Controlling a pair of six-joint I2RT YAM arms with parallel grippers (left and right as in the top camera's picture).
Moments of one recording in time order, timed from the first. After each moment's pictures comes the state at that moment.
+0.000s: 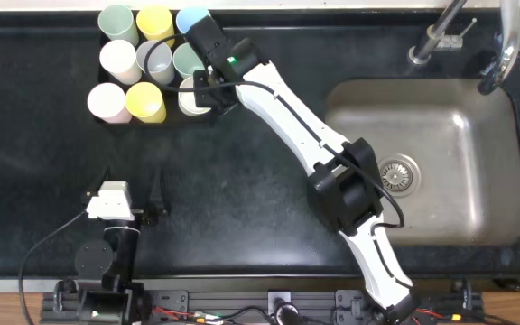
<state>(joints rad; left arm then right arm) -0.05 0.01 0.01 -0.08 0.00 -0.05 0.67 2.35 2.22 -1.04 -0.12 0.57</state>
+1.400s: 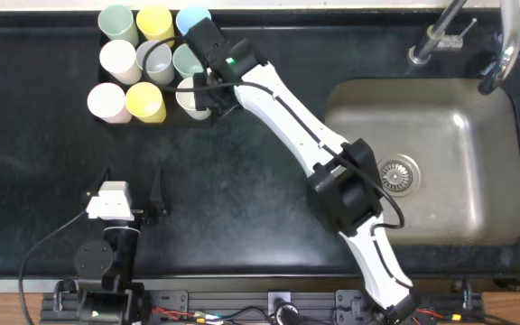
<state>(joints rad) -0.05 0.01 0.01 -0.08 0.00 -0.05 0.68 2.34 2.22 -1.06 -0.11 0.55</state>
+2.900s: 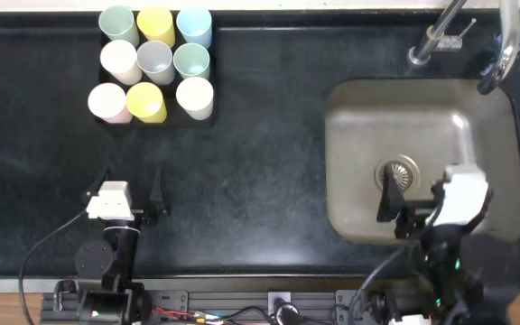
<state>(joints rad) -0.05 0.01 0.01 -0.08 0.00 -0.05 0.12 0.33 0.78 -0.73 0.05 0.03</state>
